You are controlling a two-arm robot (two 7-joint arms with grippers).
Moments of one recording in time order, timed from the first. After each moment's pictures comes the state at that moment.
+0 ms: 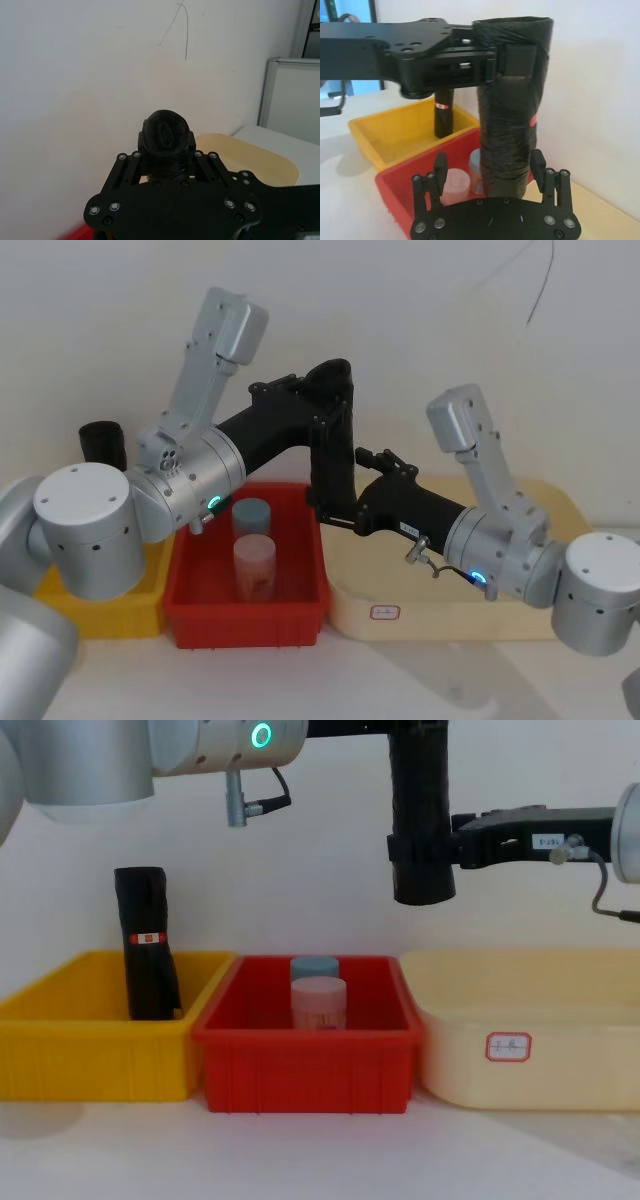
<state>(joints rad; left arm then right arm) -0.70 0.14 0.49 -1.44 -0.37 0.25 -0.34 0.54 0.40 -0.45 -1.49 0.38 0.23 0.43</state>
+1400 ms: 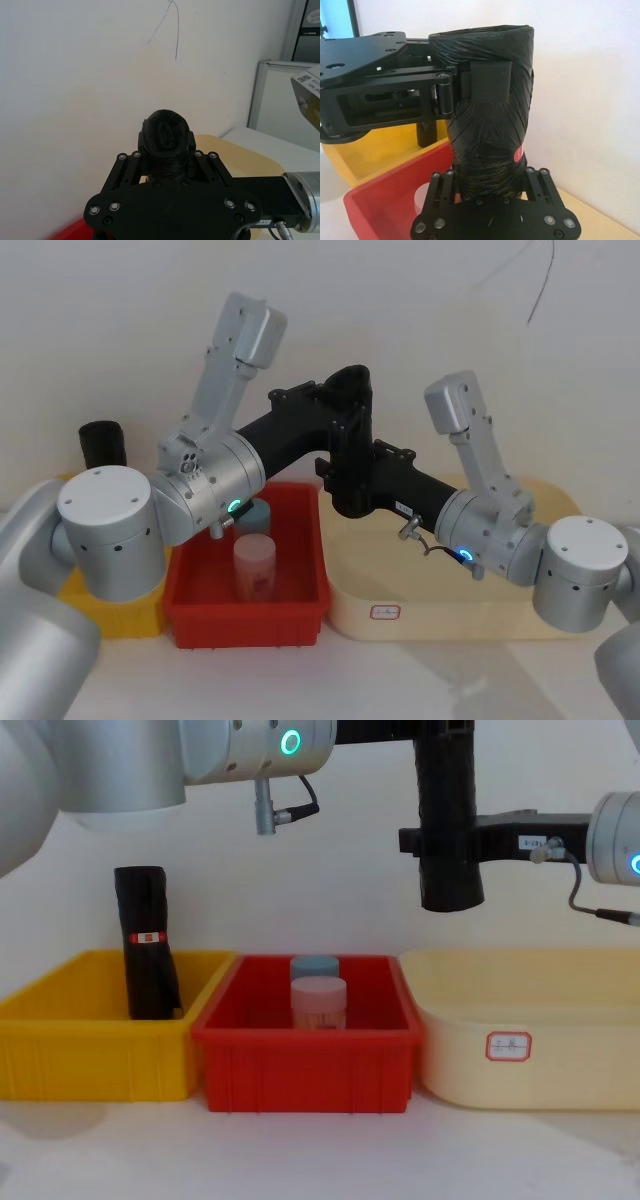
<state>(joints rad) -0.71 0.11 0.51 -1.41 -0.40 0.25 -0.33 0.62 0.32 -0.44 -1.31 0.37 0.16 0.44</state>
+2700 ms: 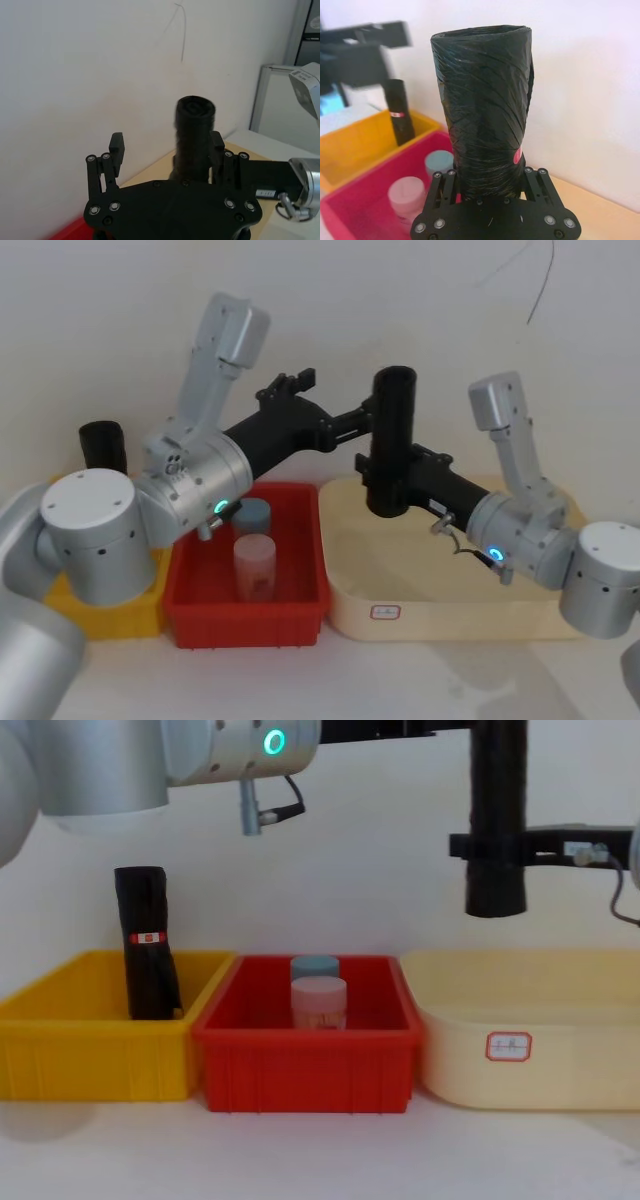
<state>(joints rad) -0.70 0.13 0.50 -1.43 -0.41 0.25 -0.33 0.60 0.34 -0.38 -1.31 0.43 0.20 0.40</state>
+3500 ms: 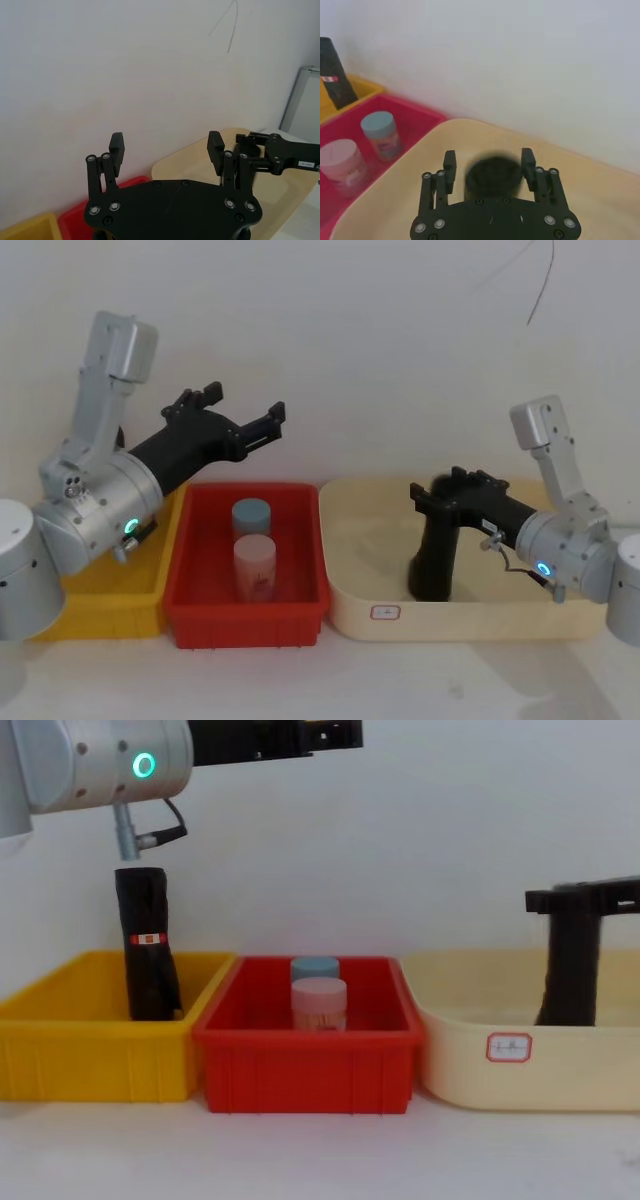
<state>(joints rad) -0.59 0.24 0.39 -1.53 -0.48 0.27 -0.29 0.58 0.40 -0.34 -1.26 0.40 0.28 0.34</state>
